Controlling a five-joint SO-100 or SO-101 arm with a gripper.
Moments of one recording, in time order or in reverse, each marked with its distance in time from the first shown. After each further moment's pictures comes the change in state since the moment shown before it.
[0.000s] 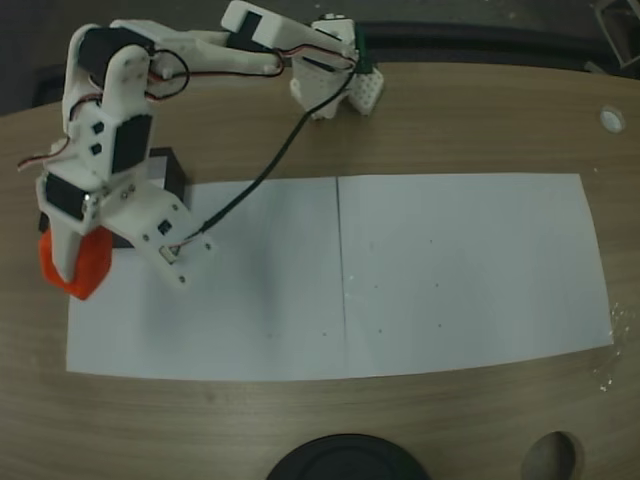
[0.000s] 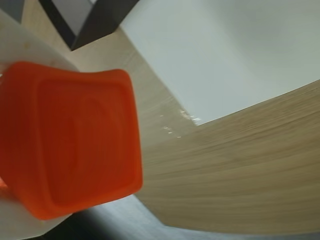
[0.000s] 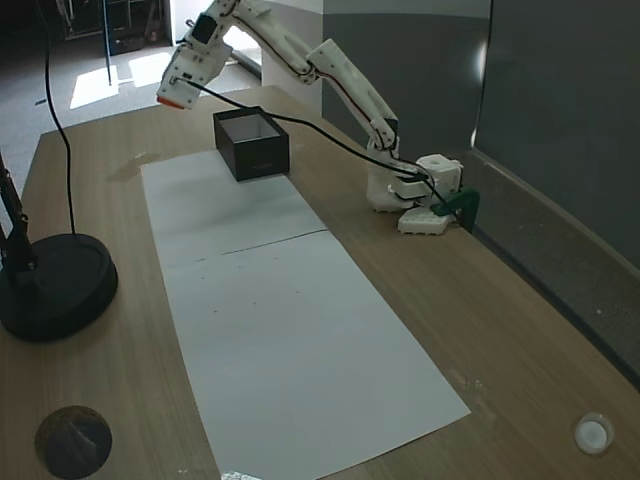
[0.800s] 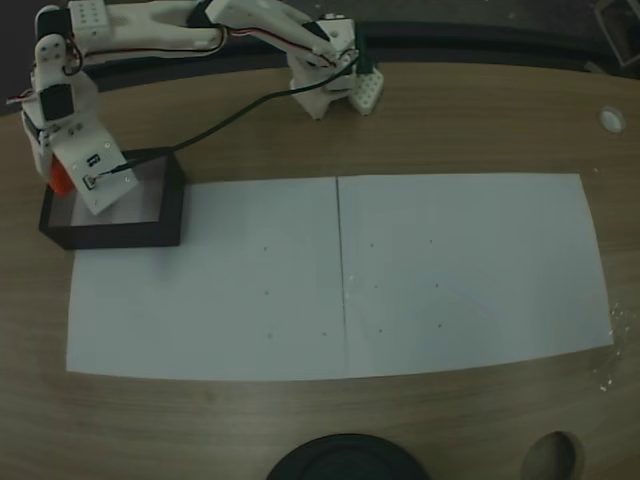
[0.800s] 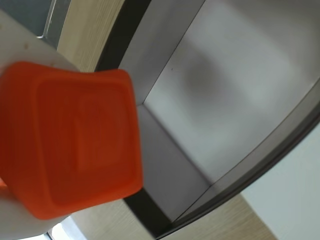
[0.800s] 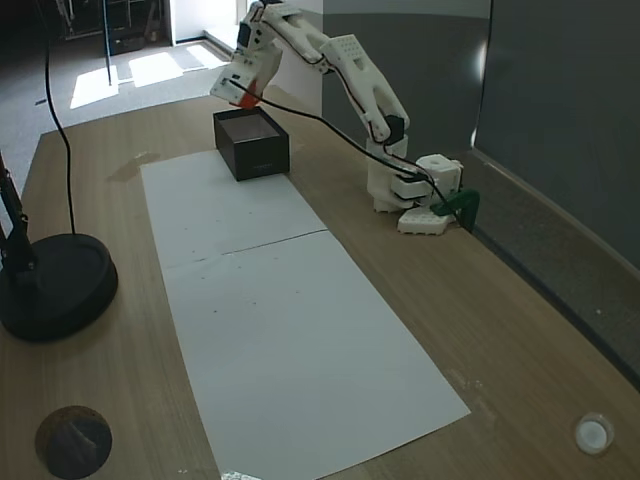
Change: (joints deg) arm 22.8 -3.7 16.3 0.1 -3.9
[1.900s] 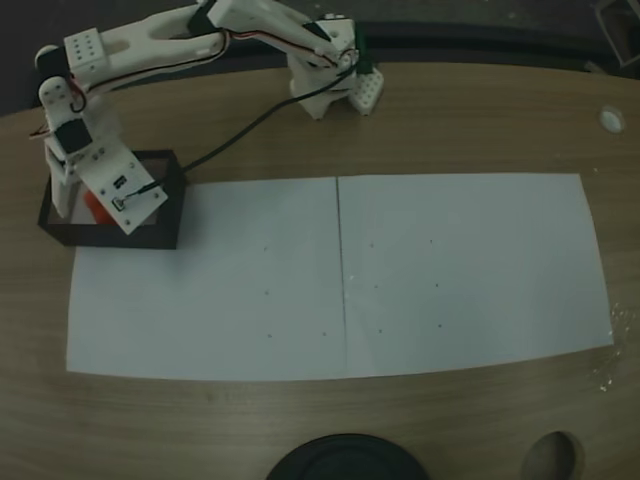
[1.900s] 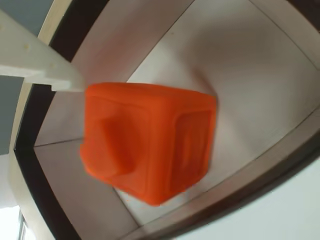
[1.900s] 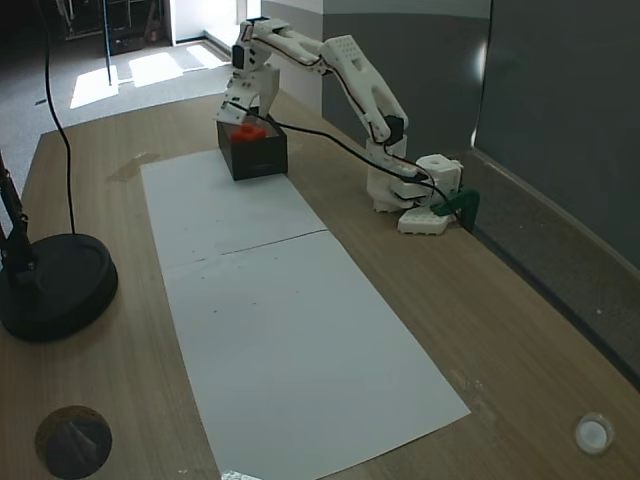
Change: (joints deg) arm -3.2 -0.4 8.5 -0.1 2.1
